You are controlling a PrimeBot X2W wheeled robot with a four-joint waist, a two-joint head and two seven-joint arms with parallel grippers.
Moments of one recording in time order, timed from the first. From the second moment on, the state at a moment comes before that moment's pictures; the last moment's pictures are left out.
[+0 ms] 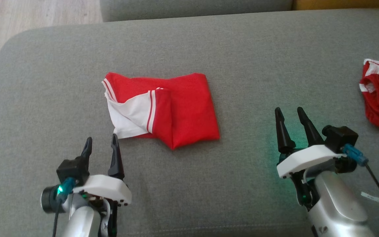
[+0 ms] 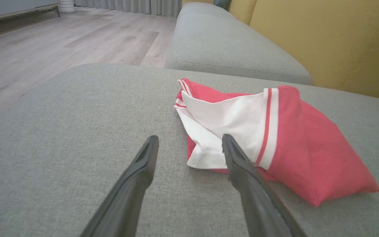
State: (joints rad) left arm -0.12 0.04 -0.21 0.35 -0.24 0.14 -0.26; right arm -0.34 -0.06 0.18 0.63 0.35 0.12 -0.25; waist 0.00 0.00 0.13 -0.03
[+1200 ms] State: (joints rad) left arm -0.19 0.04 -0.37 0.30 -0.33 0.16 -0.26; right arm -0.61 -0.07 0.40 0.84 0.35 0.12 -0.25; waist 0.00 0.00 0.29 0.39
